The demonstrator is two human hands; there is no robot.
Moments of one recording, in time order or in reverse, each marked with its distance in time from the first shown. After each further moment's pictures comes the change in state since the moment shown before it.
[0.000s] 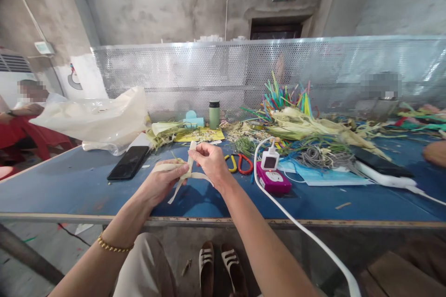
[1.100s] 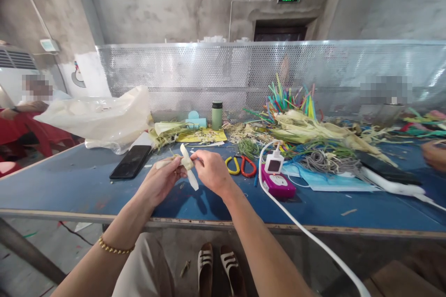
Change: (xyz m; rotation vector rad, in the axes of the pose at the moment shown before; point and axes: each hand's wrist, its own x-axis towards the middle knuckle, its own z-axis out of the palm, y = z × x) left_hand 0.005 -0.002 -0.001 -0.290 0.147 0.015; right_hand -0.004 0.008 -0.002 -0.695 -0.099 -0.281
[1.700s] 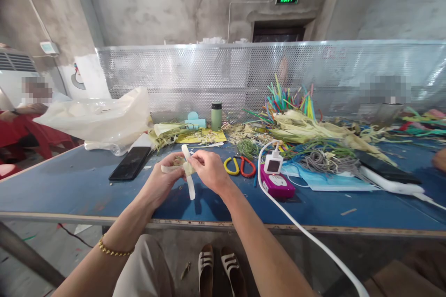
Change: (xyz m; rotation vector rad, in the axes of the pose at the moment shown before) left_hand -0.001 -0.001 0.005 0.219 0.033 0.084; right_hand 0.002 -0.005 -0.002 0.210 -0.025 0.097
